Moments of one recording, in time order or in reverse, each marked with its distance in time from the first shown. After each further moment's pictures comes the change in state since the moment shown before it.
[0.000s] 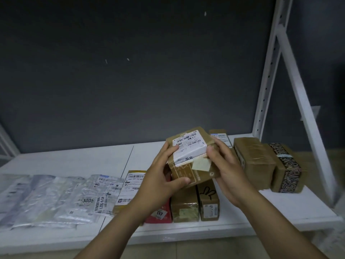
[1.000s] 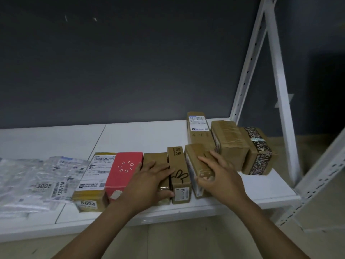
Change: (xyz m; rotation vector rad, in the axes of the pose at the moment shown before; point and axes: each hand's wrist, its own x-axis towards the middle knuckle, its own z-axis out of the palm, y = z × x) left_hand 0.014 -0.089 0.053 0.947 -0.476 -0.008; right_hand -0.011 0.056 -0.103 -1.390 0.054 0.036
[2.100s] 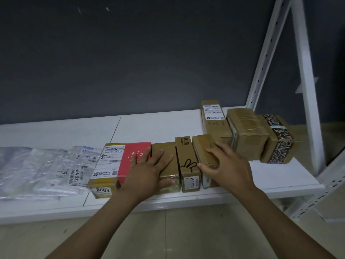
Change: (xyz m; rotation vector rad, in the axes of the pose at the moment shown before) left_hand -0.023 -0.038 0.006 0.158 -0.005 -0.109; right_hand -0.001 -0.025 0.018 -0.132 0.065 -0.075
